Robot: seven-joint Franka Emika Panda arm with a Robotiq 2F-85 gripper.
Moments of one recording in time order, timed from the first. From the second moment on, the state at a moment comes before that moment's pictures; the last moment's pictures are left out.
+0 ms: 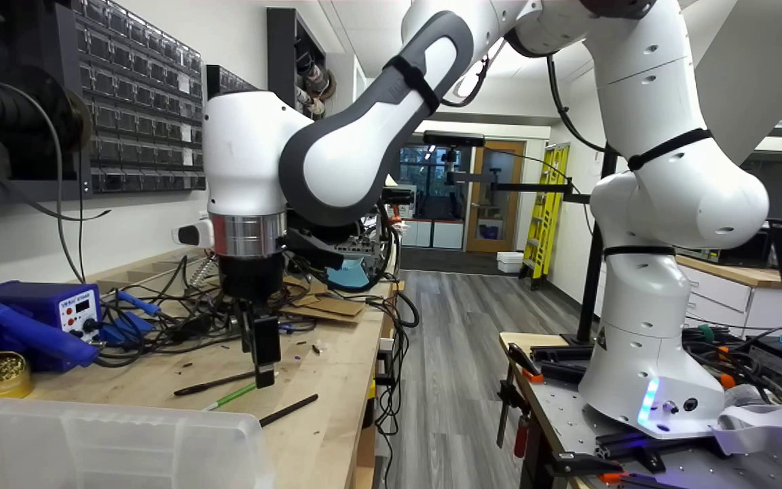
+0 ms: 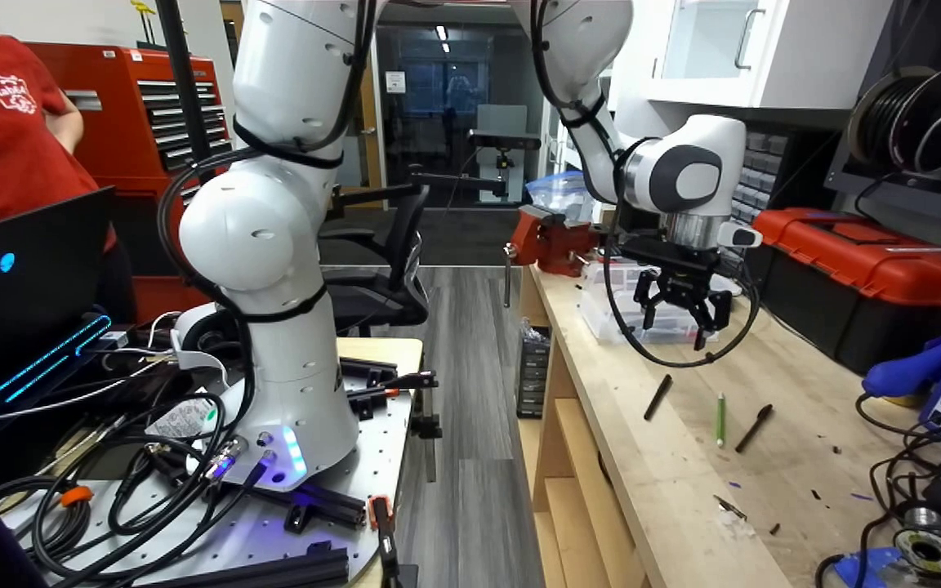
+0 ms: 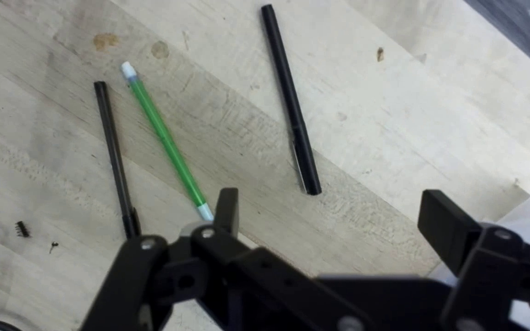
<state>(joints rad) 0.15 0.37 0.10 -2.05 -0.18 2.43 -0.25</state>
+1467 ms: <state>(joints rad) 0.02 0.45 0.17 -2.15 -0.15 2.67 -0.57</state>
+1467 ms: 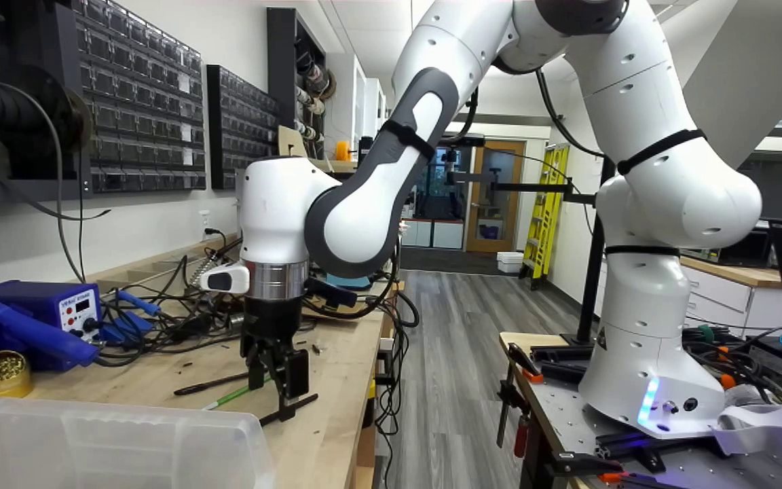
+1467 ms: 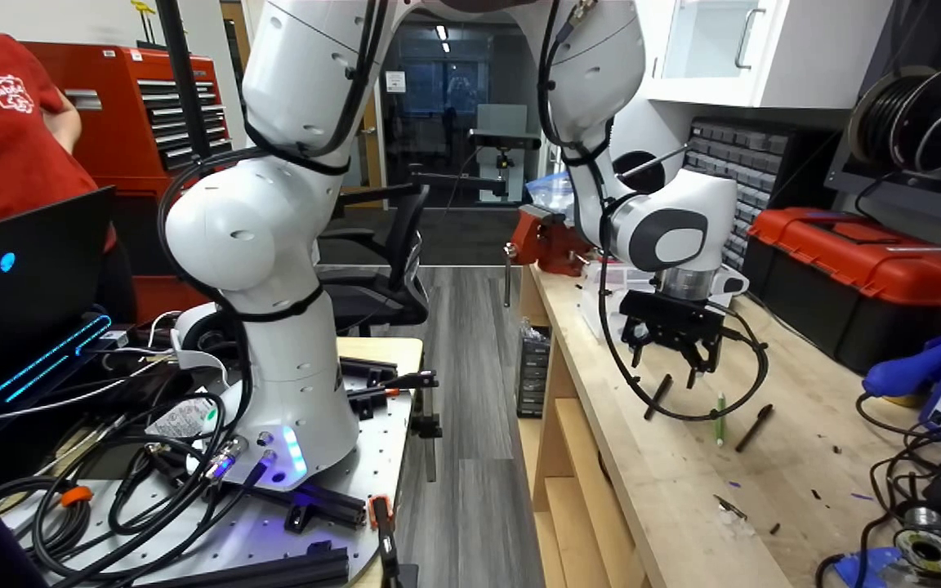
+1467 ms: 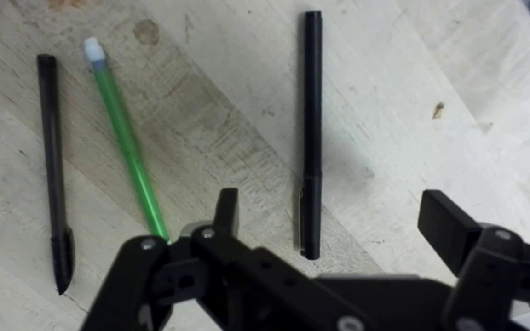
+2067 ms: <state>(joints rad) 0.00 0.50 0.20 -2.15 -0.14 2.71 -0.58</state>
